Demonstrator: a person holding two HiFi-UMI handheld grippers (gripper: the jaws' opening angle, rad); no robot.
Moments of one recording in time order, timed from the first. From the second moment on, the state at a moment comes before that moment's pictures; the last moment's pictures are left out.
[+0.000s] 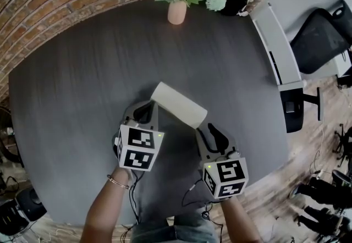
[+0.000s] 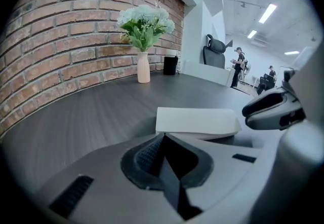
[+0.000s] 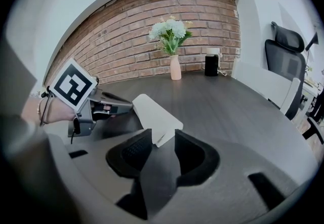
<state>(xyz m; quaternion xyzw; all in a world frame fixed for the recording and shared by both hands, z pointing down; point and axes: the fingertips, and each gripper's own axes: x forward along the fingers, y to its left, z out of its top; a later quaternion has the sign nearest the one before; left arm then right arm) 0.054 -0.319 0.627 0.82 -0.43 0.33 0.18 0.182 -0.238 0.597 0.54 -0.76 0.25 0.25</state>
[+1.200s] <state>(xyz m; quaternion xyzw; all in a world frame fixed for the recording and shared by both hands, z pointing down) 0.053 -0.320 0.627 0.83 -0.41 0.31 0.21 0.160 -0.237 0.614 0.40 -0.75 -0.09 0.52</state>
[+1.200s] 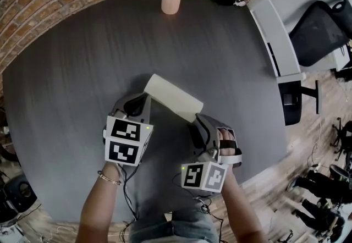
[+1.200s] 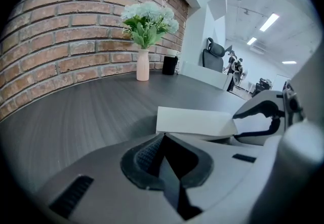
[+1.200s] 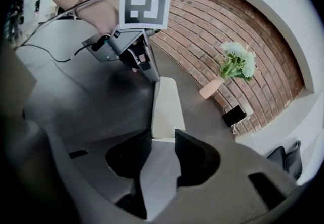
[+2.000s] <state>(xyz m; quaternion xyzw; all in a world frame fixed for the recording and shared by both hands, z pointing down) 0.056 -0.317 0.628 0.83 -0.39 0.31 0.24 0.168 -0.249 0.593 0.43 -0.77 -0.01 0.47</state>
